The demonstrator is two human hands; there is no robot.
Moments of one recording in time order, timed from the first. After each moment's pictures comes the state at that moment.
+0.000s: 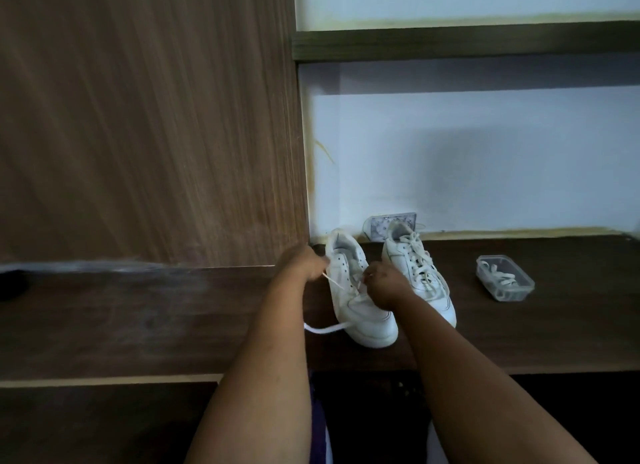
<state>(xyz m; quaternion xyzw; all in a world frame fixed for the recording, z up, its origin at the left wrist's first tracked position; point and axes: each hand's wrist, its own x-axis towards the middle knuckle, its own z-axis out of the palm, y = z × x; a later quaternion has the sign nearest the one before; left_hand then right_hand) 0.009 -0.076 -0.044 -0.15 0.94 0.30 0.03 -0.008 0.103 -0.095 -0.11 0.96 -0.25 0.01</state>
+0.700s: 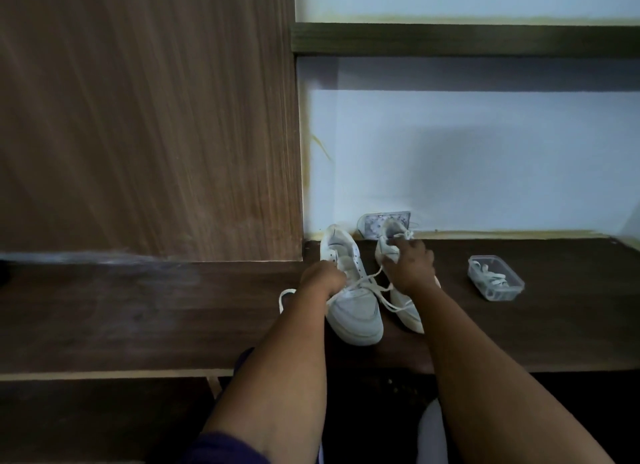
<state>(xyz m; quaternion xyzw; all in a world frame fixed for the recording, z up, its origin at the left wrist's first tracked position) 0.009 -0.027 -0.077 -0.15 0.93 0.32 0.07 -0.014 0.143 -0.074 -0.03 0.96 -0.26 -0.11</state>
